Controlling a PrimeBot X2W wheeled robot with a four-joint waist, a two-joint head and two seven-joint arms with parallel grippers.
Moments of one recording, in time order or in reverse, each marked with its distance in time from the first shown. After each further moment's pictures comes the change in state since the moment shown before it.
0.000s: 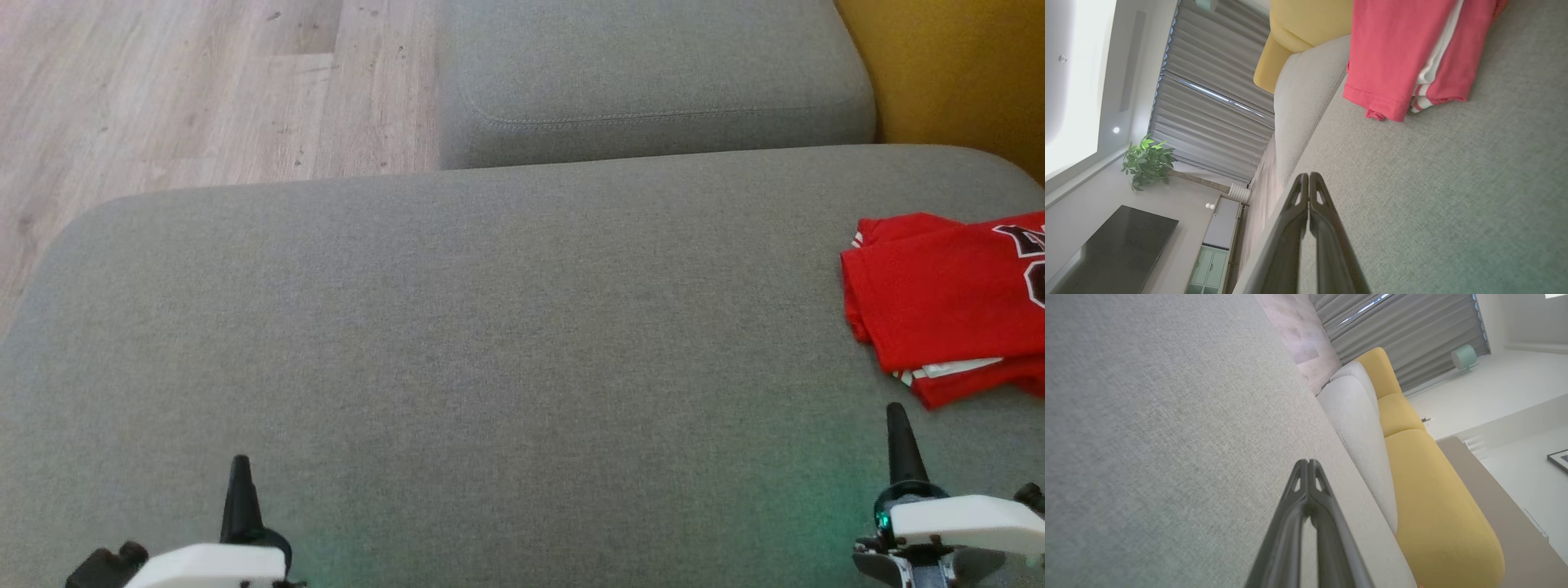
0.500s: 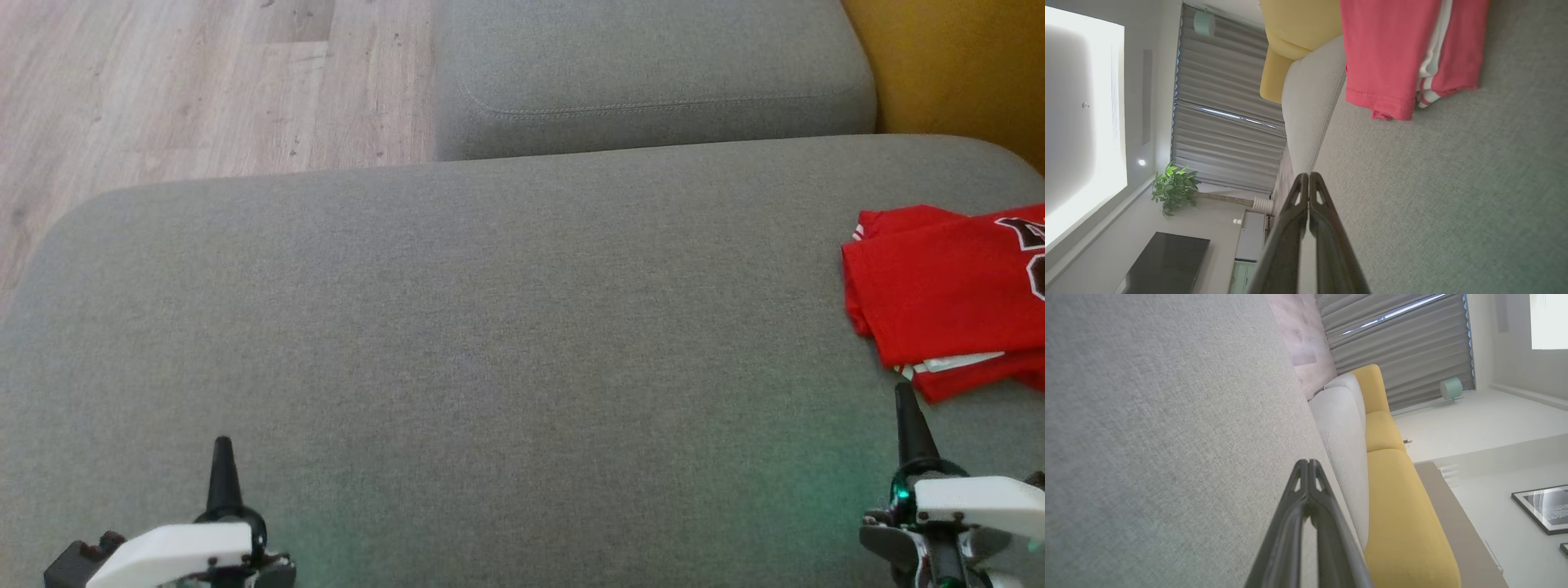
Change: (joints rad) left arm -0.058 0.000 0.050 0.017 -0.183 -0.027 0.045; right arm -0.042 0.002 -0.030 0.003 0.183 0.000 0.045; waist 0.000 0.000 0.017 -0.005
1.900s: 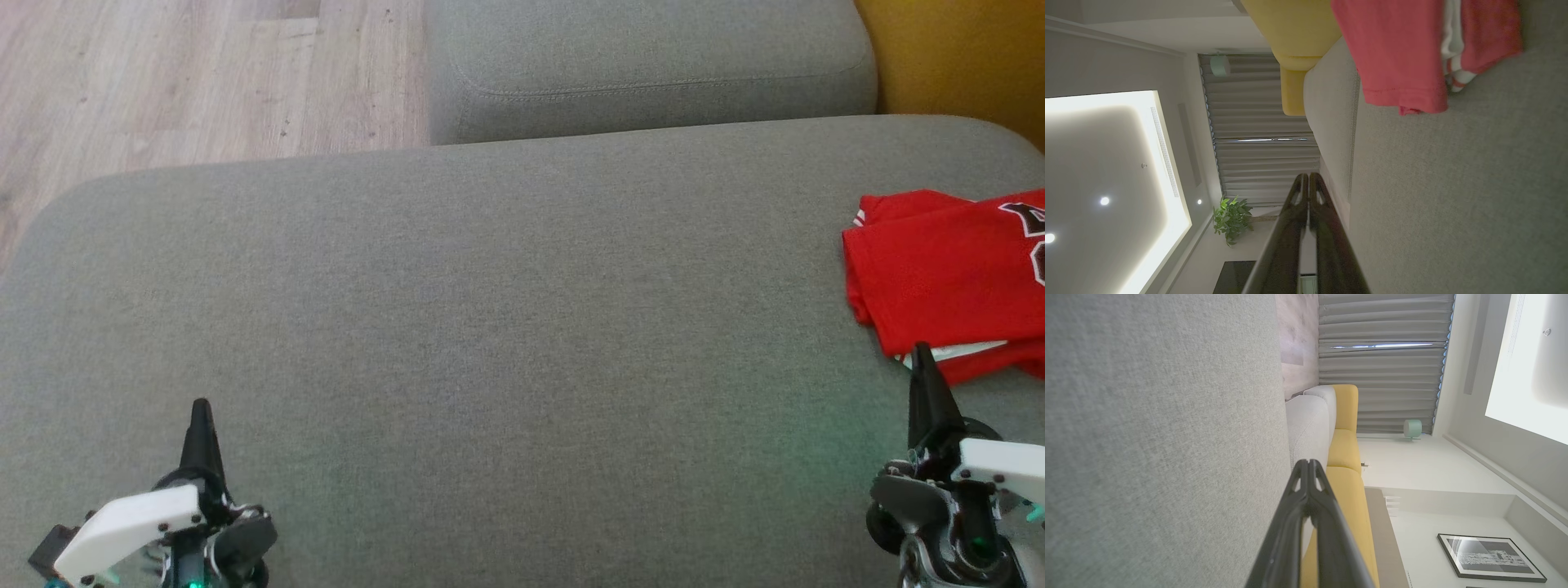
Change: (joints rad) left arm -0.094 -0.006 0.077 0.037 -0.302 -0.052 0.080; right arm -0.082 0.009 -0.055 0.004 0.300 0.000 0.078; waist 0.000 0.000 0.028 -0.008
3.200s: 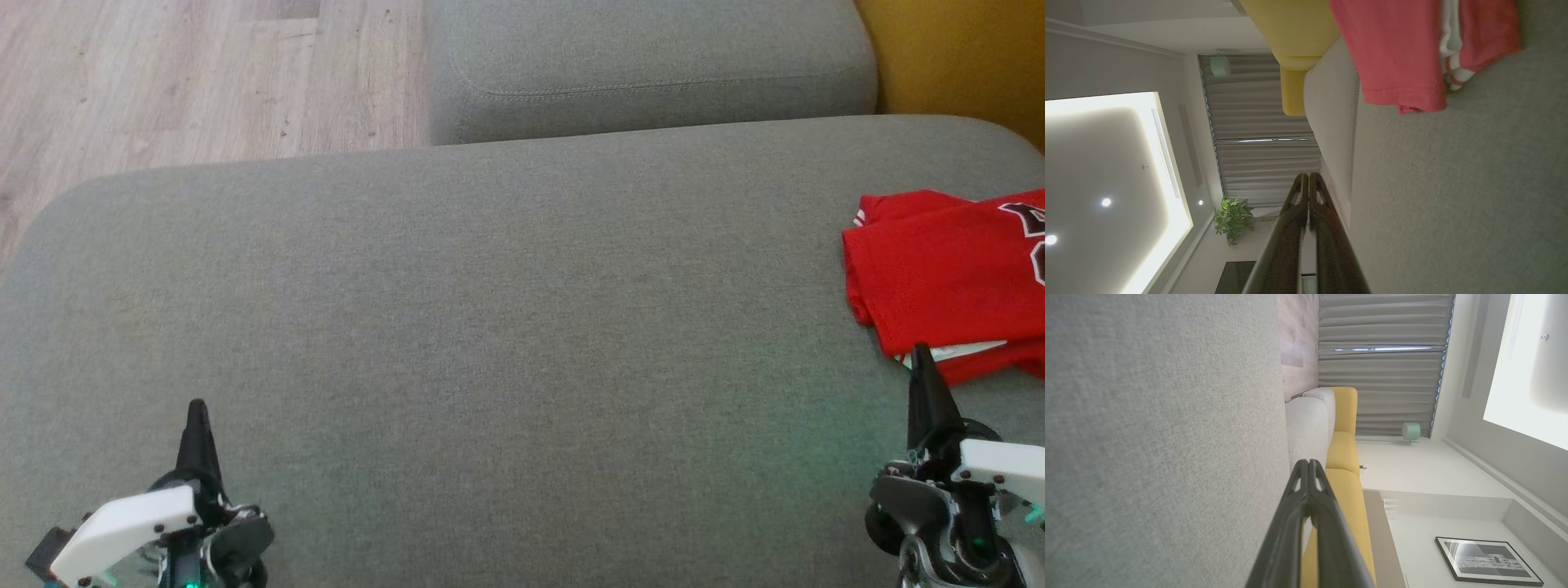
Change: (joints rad) left arm 0.000 -0.010 0.022 0.000 0.002 0.000 0.009; right arm 0.000 0.007 -0.010 0.001 0.000 0.000 0.009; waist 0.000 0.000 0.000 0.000
